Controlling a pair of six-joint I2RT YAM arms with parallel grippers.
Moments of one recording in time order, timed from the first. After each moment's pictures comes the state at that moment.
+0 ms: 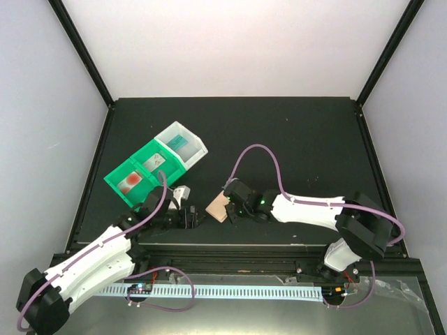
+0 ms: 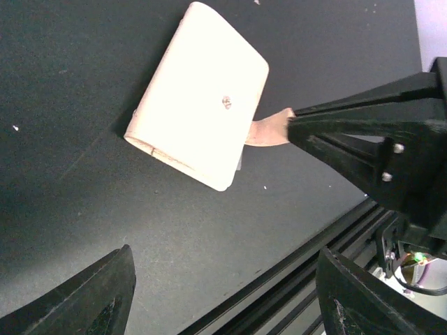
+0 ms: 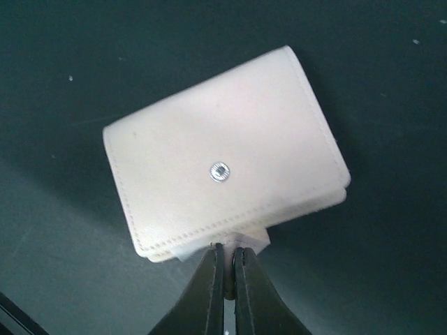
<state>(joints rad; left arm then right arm) -0.64 0.70 0.36 -0.41 0.36 -0.74 1.06 1.56 0.87 -0.33 0.10 0.53</state>
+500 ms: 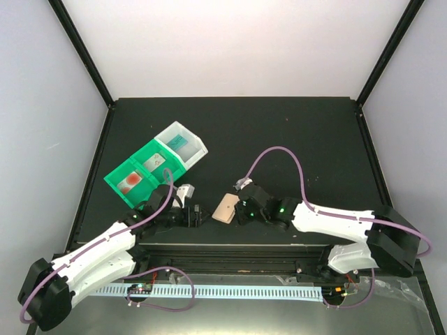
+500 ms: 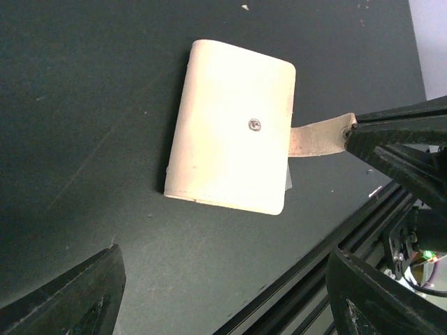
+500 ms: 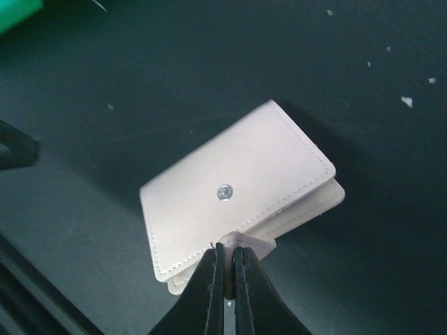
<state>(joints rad) -0.64 0.81 0.34 -0.29 0.37 -0.69 1.06 1.34 0.70 -0.24 0.12 0.57</state>
